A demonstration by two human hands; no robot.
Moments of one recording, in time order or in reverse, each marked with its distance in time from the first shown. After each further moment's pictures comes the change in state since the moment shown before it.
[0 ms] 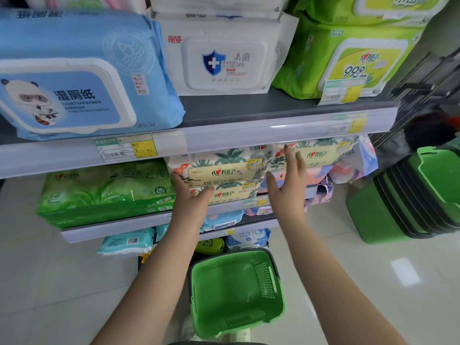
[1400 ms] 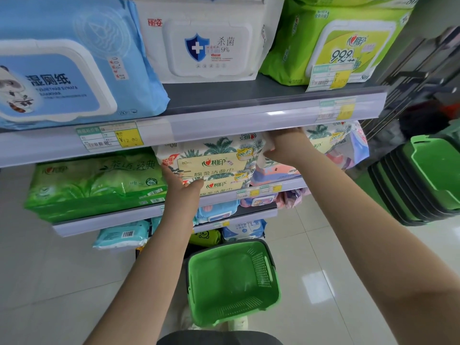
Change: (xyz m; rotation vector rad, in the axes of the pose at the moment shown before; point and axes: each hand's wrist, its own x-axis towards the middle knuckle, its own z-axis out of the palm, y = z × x) left_hand 0.001 -0.005 0.006 -0.001 0.042 -0.018; right_hand 0.095 -0.008 -0.031 -0.909 -0.581 -0.351
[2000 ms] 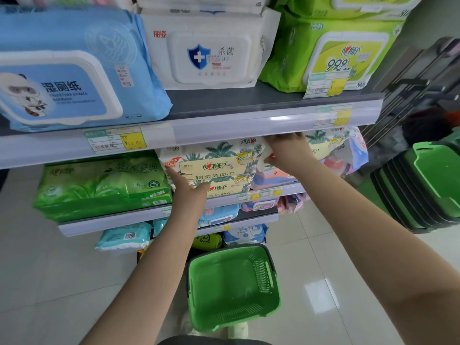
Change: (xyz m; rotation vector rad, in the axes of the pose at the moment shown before) left_hand -0.007 0.005 0.009 0.053 -0.013 -0.003; right_hand -0.009 0.000 0.003 -0.140 0.080 -0.046
